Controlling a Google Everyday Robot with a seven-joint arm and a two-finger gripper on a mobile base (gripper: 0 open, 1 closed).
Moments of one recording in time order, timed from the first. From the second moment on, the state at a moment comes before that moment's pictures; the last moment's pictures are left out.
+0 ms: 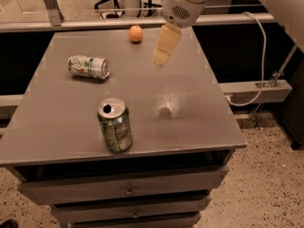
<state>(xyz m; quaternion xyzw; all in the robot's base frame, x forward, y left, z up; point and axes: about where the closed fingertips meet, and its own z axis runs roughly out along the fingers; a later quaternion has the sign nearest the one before) 0.613 -0.049 0.966 -0.59 0.77 0.01 0.23</state>
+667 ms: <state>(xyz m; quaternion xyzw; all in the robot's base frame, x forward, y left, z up) 0.666 0.060 0.964 -0.59 0.75 0.10 0.26</state>
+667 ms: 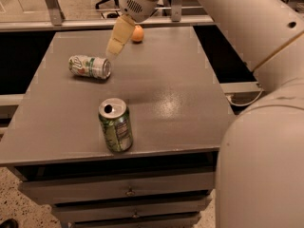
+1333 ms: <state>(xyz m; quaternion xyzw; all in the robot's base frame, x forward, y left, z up) 0.694 0.140 0.934 -0.58 0.76 0.13 0.25</state>
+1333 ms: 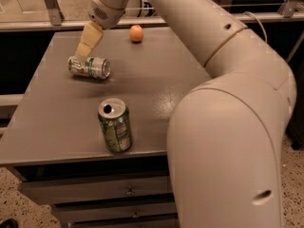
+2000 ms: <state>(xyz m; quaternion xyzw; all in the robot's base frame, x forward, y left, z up) 0.720 0.184 0.883 -0.57 0.79 0.11 0.20</state>
